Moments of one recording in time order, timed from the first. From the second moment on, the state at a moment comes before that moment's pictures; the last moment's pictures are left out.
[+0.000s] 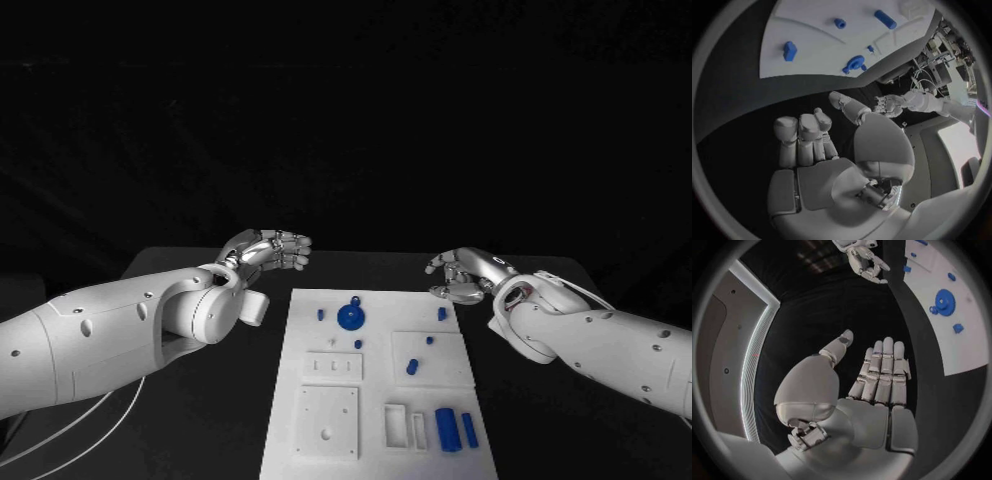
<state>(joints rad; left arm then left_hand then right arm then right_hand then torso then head) 1.38 -0.79 -0.16 1.36 -0.03 -0.33 0.31 1.07 -0.07 0.43 -0.28 0.05 0.75 0.20 0.35 0.40 1.11 0.15 0.07 0.08 0.92 0.13 0.40 0.51 0.04 0.78 0.03 0.26 1.31 1.24 -0.72 -0.06 1.18 -1.29 -0.45 0.04 1.01 -0.18 0.69 -0.25 0.29 0.82 0.15 0.26 0.45 1.11 0.04 1.19 1.11 1.30 -0.07 1.31 0.90 0.14 1.14 -0.11 1.54 0.53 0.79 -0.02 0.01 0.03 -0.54</state>
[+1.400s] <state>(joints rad) 1.37 -0.79 -0.16 1.35 -0.03 -0.32 0.31 1.07 -0.07 0.43 -0.28 0.05 0.75 0.19 0.35 0.40 1.12 0.15 0.08 0.08 0.92 0.13 0.40 0.51 0.04 0.78 0.03 0.27 1.31 1.13 -0.62 -0.06 0.91 -1.17 -0.32 0.16 1.04 -0.16 0.57 -0.29 0.24 0.81 0.15 0.26 0.45 1.10 0.04 1.19 1.11 1.29 -0.07 1.30 0.91 0.14 1.11 -0.11 1.53 0.55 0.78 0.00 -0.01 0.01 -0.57</state>
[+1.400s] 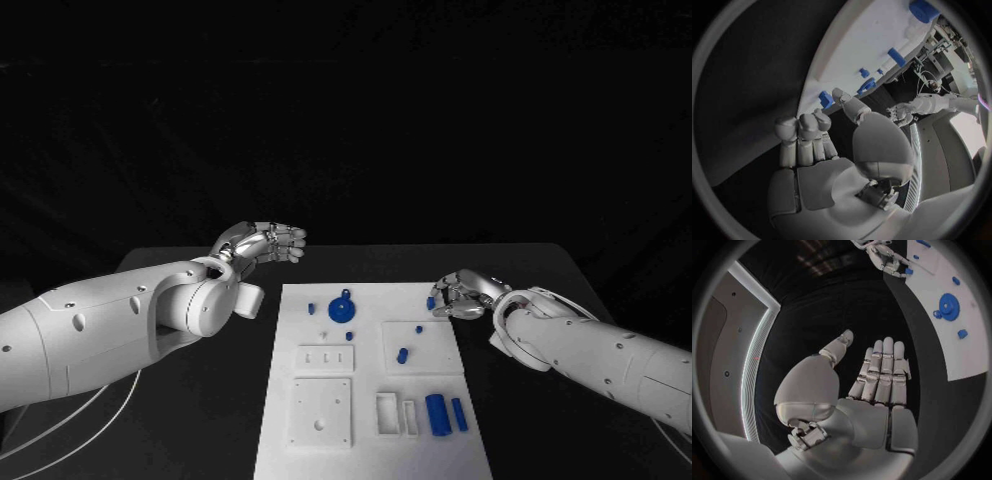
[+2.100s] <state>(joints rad) 1.37 -0.79 -0.16 1.35 -0.03 -0.32 0.31 1.07 -0.07 0.43 -0.28 0.05 0.75 0.19 0.35 0.40 1.12 0.15 0.08 0.08 0.92 0.13 0.40 0.51 0.04 0.78 0.03 0.27 1.31 1.13 -0.60 -0.06 0.90 -1.16 -0.32 0.16 1.05 -0.14 0.61 -0.27 0.16 0.83 0.13 0.27 0.45 1.09 0.04 1.20 1.10 1.29 -0.07 1.29 0.92 0.14 1.11 -0.11 1.53 0.56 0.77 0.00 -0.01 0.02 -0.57</state>
